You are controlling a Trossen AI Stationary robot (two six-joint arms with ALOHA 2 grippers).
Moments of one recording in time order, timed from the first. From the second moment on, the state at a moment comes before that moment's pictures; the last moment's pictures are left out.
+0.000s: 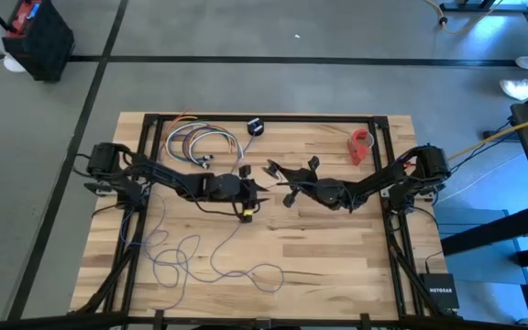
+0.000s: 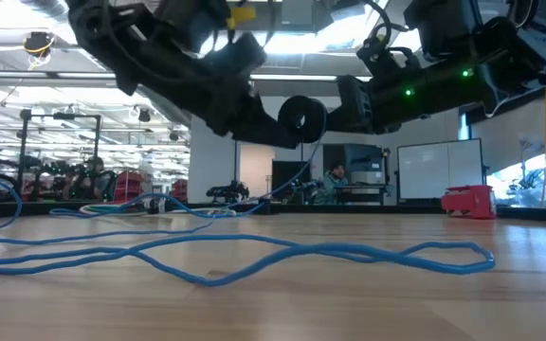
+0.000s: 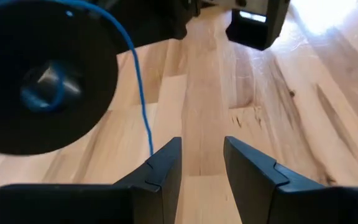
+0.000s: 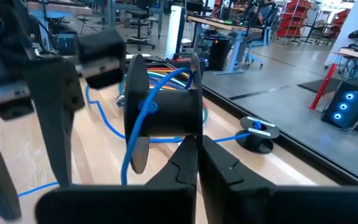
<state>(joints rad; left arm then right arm) -0.04 1.70 0.77 0.49 -0.20 0.16 0.08 1.68 0.51 1.03 0.67 -0.01</state>
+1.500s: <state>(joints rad) 0.04 1.82 0.80 0.44 -0.26 0.14 0.08 1.68 0.51 1.02 0.65 -0.04</state>
